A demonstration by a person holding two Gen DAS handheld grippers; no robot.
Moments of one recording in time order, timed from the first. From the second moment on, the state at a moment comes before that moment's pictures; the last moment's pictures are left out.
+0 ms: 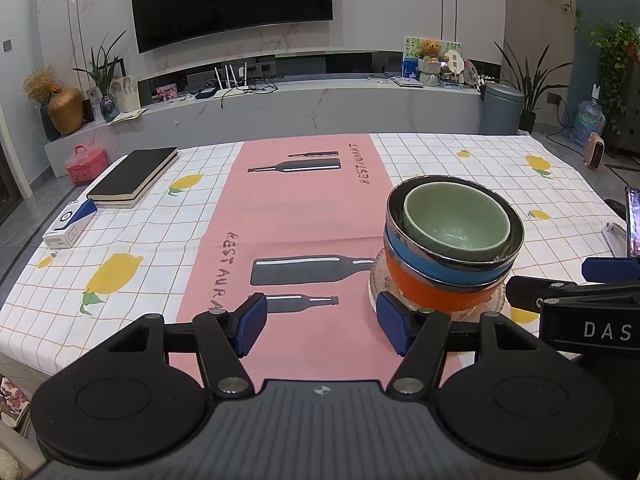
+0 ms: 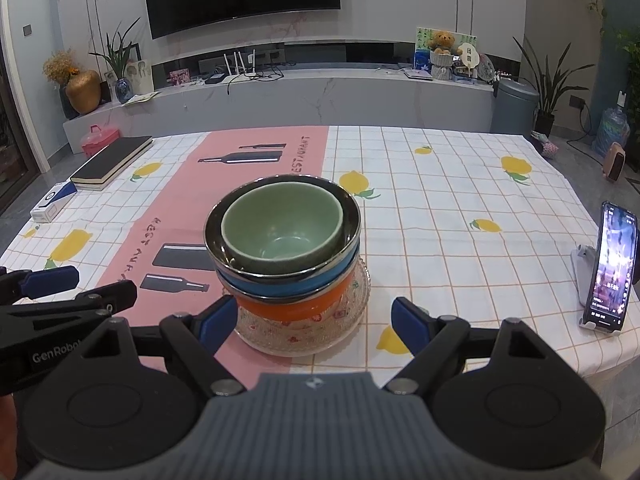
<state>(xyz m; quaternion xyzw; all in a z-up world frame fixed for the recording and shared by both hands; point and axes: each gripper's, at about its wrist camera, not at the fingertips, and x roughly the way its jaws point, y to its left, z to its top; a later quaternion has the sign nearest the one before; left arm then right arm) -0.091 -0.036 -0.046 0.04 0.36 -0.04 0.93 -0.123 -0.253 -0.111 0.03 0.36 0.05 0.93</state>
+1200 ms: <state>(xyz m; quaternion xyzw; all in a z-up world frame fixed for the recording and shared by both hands) -0.091 -0.036 -0.047 0.04 0.36 -0.04 0.93 -0.120 -0.254 -0.119 0.04 0.38 0.05 0.92</state>
